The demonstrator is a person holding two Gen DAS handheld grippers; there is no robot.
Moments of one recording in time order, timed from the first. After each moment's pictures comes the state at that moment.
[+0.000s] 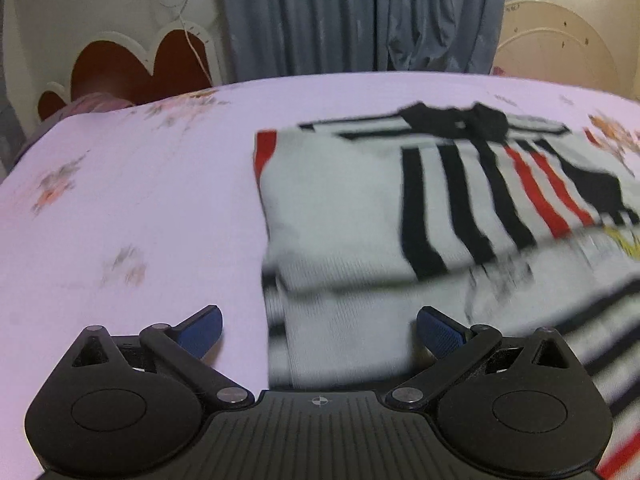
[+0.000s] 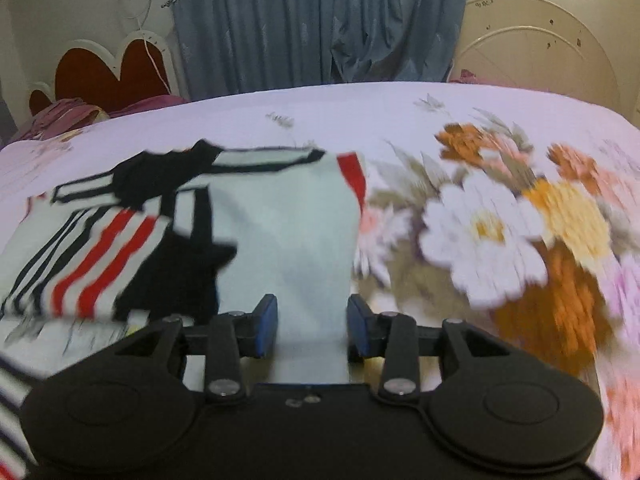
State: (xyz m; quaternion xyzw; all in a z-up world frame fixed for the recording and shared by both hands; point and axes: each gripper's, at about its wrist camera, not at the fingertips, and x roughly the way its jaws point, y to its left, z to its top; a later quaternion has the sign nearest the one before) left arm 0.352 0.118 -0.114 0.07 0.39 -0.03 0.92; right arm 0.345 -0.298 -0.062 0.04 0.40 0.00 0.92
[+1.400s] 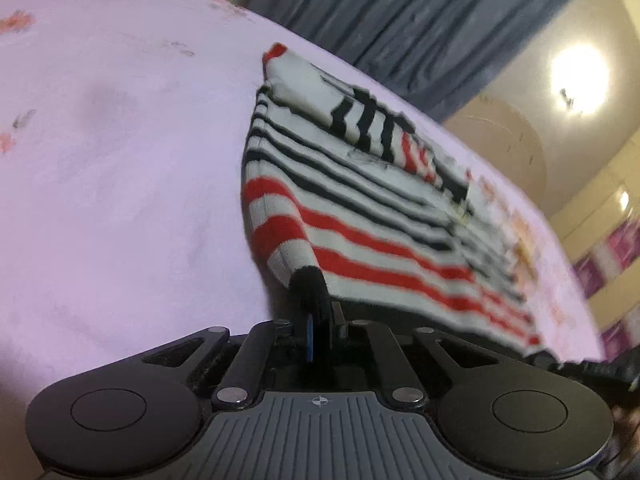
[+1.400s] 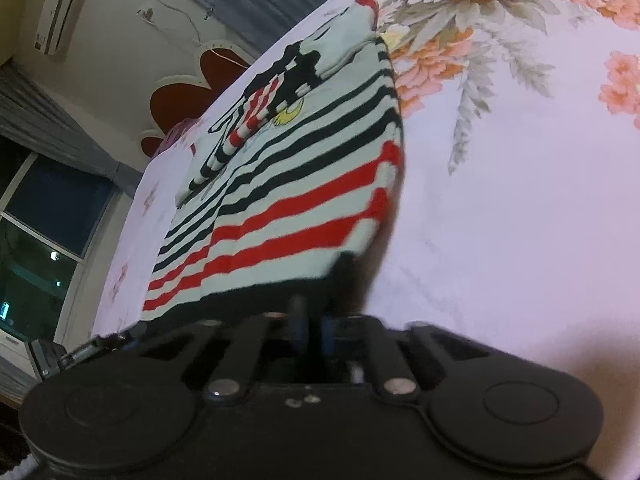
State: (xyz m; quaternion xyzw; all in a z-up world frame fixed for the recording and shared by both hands) left arm 0.144 0.184 -0.133 -0.25 0.38 -0.13 0.88; right arm 0.127 -0.333 -0.094 0.32 0.43 0.17 0.83
